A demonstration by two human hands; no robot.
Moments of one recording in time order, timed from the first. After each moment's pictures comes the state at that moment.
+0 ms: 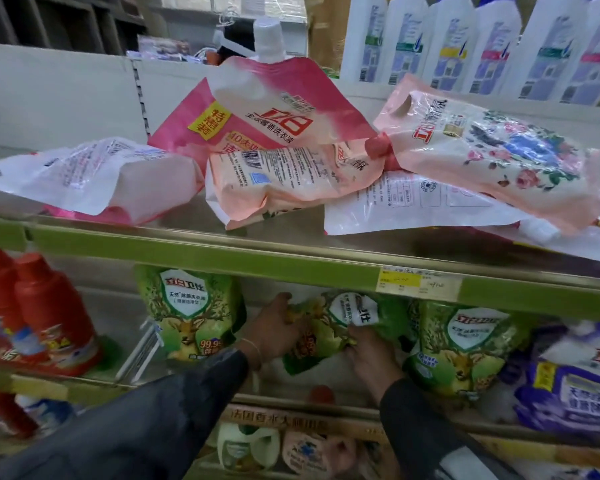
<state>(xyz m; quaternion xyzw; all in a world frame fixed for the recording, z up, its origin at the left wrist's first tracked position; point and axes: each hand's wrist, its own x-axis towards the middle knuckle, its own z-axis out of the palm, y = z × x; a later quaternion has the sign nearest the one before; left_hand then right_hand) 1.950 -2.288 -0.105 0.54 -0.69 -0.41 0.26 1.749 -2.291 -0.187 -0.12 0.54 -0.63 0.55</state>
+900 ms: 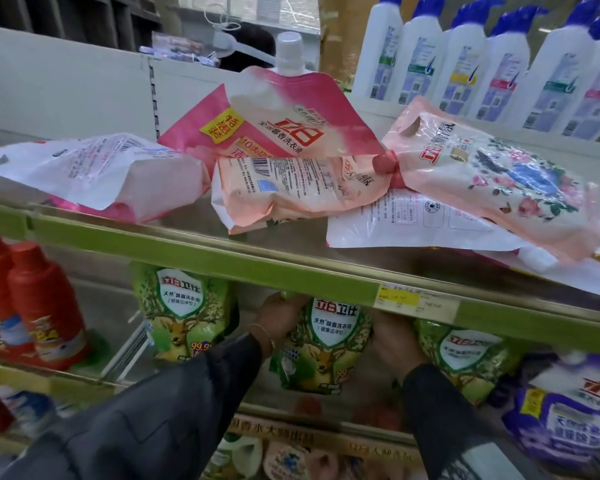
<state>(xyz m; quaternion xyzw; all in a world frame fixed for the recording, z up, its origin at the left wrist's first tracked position) 1.914 -2.316 -0.101 0.46 -0.47 -0.60 0.45 1.729 -2.274 -0.088 -0.36 0.49 -0.61 0.51</state>
